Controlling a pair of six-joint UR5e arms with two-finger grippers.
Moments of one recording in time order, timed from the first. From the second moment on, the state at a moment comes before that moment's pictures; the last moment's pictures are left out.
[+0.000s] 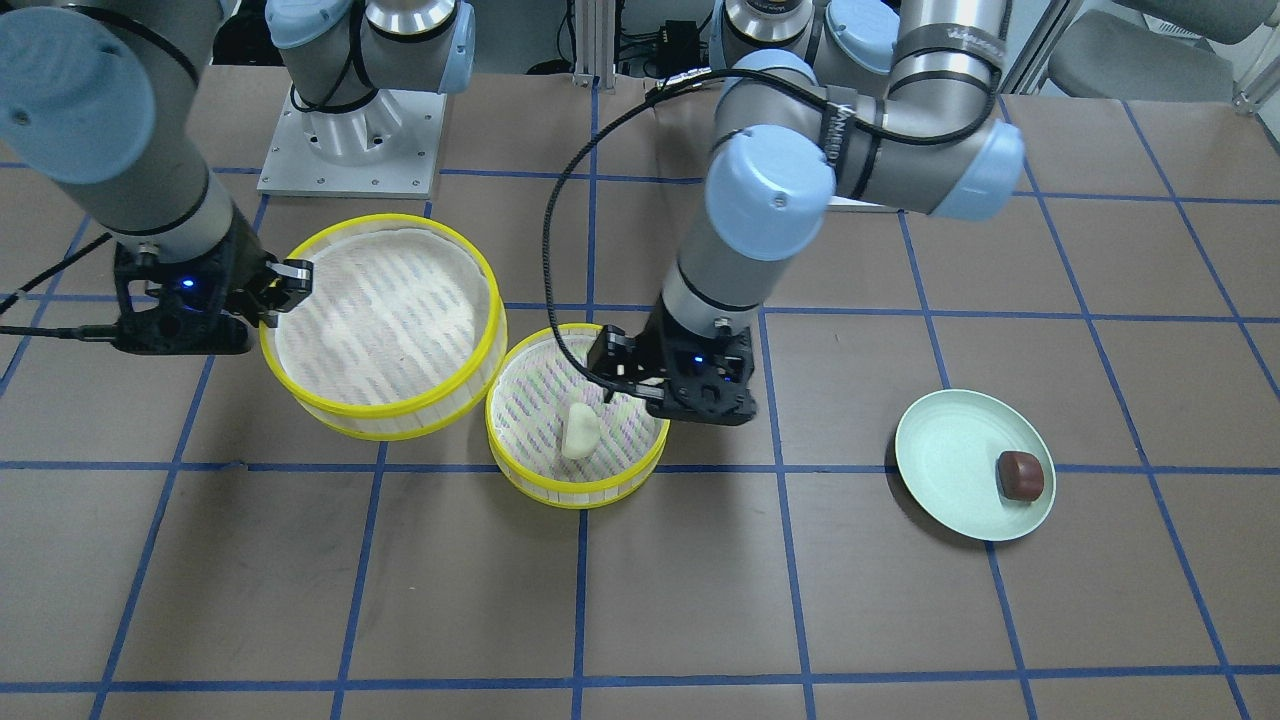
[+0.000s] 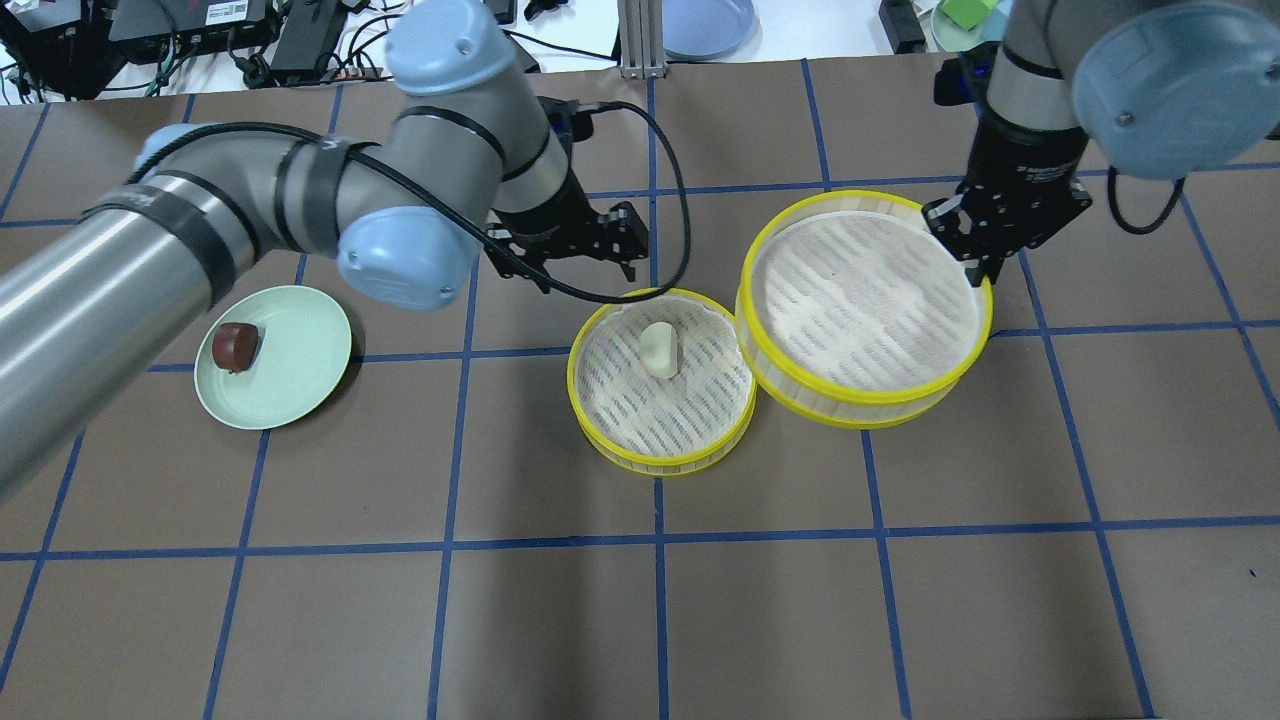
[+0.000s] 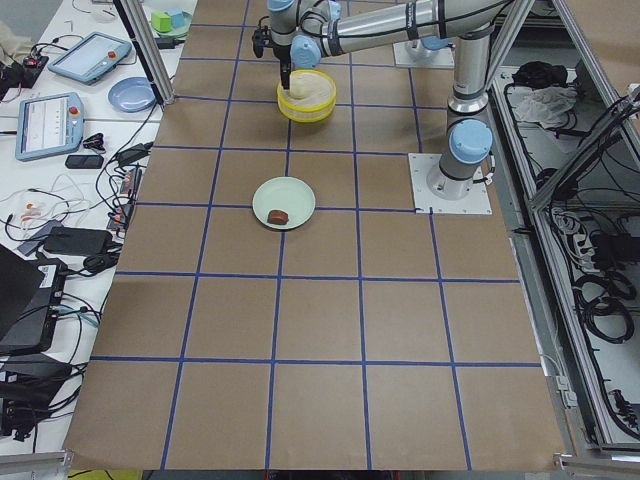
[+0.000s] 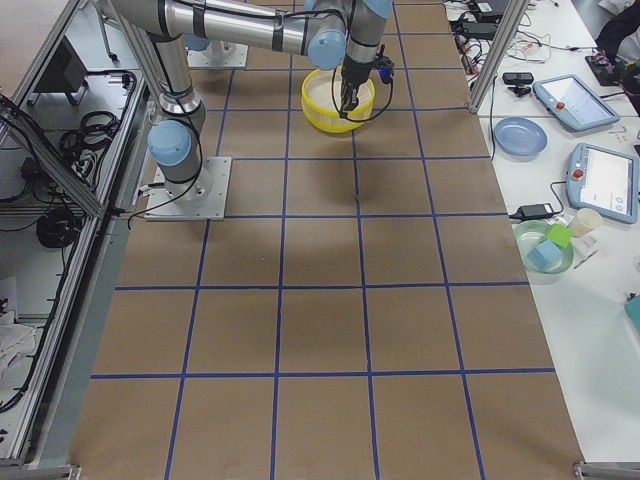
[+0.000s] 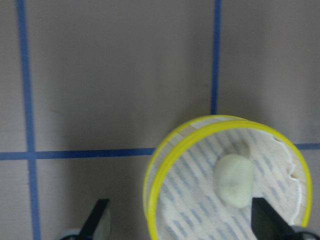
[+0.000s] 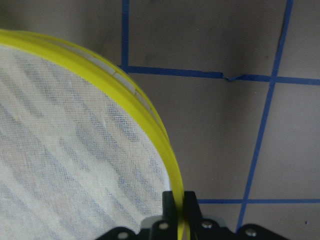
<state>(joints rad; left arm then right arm) -1.69 -1.85 -1.66 -1.16 1.38 -0.18 1.58 -1.43 1.61 -1.59 -1.67 -0.02</state>
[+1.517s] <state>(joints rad) -1.14 -1.97 -1.69 -1.17 1.67 0.54 1.85 -1.24 1.63 -1.79 -1.65 0.25</state>
